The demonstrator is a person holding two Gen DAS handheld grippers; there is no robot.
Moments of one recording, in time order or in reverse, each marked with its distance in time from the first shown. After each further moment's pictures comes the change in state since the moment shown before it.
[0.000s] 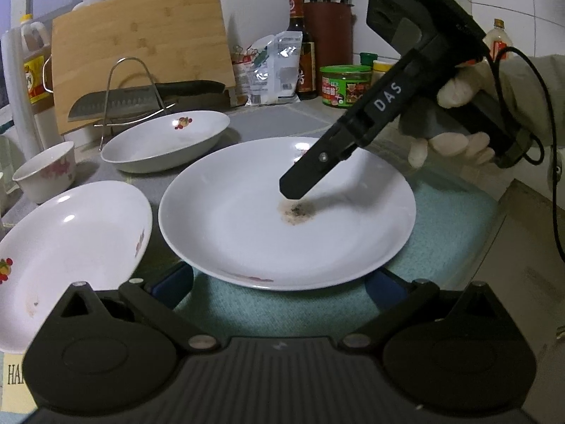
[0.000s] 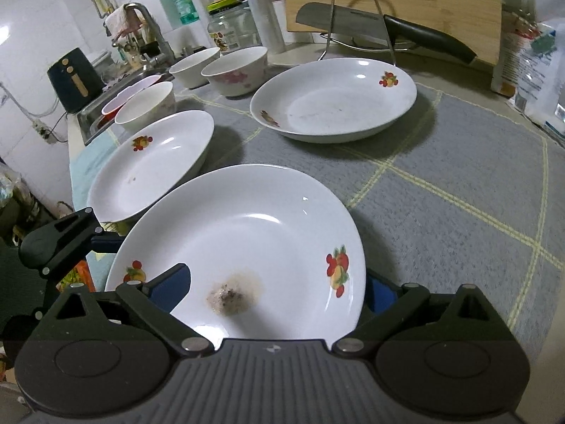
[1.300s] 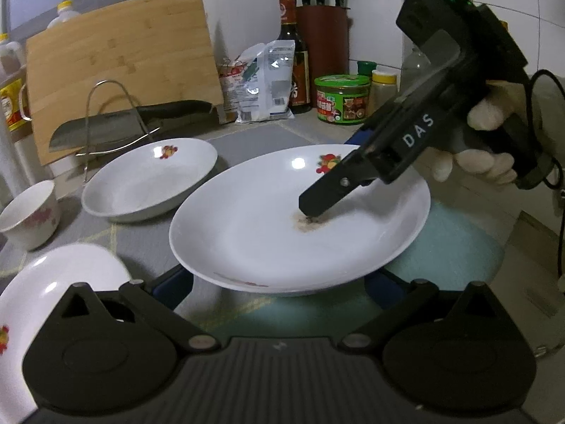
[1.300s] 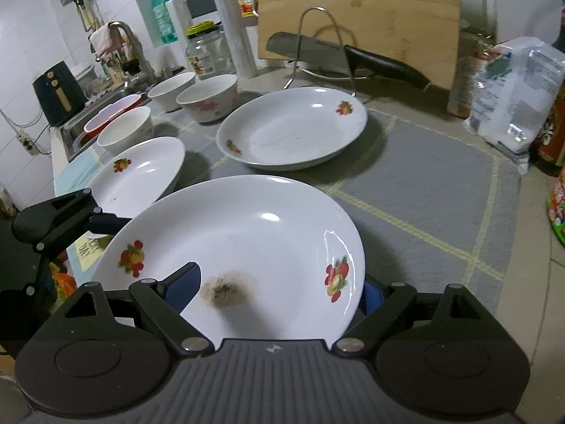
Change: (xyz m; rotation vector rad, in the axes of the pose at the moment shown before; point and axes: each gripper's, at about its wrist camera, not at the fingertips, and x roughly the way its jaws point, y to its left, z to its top) left arm 0.028 -0.002 0.054 0.036 0.024 -0.014; right arm -0.041 -0.028 0.001 0.021 -0.067 -0.089
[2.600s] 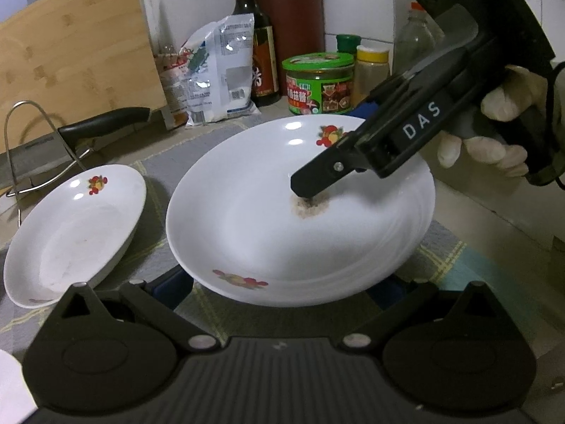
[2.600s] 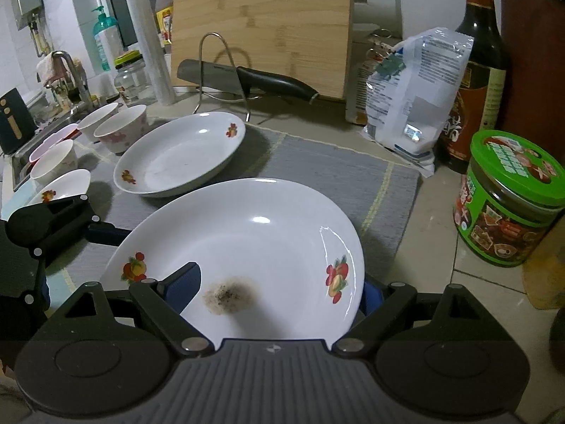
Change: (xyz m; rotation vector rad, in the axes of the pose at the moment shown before) left arm 0.093 -0.024 0.049 0.077 0.084 -0.063; right arm -0.011 -0.082 0.001 0.058 -0.068 -0.152
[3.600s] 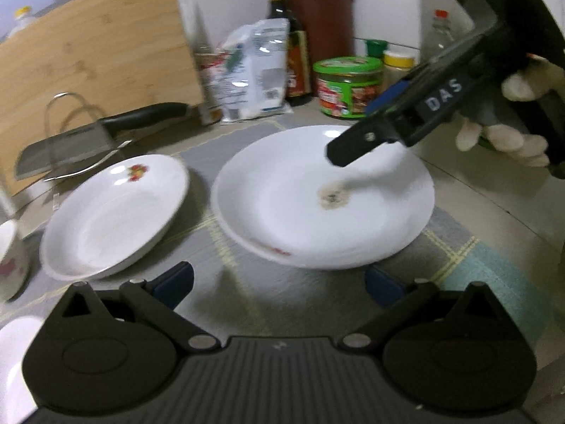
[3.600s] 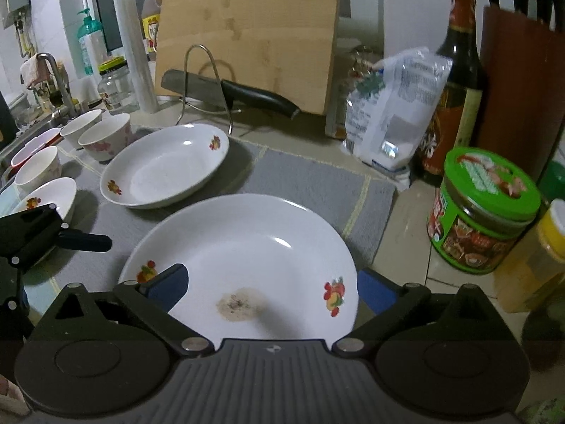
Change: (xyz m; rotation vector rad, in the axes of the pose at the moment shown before) left arm -0.029 0.002 -0.007 -0.056 -0.007 0.130; right arm -0.021 0.017 0.008 -0.015 -0.032 -0.087
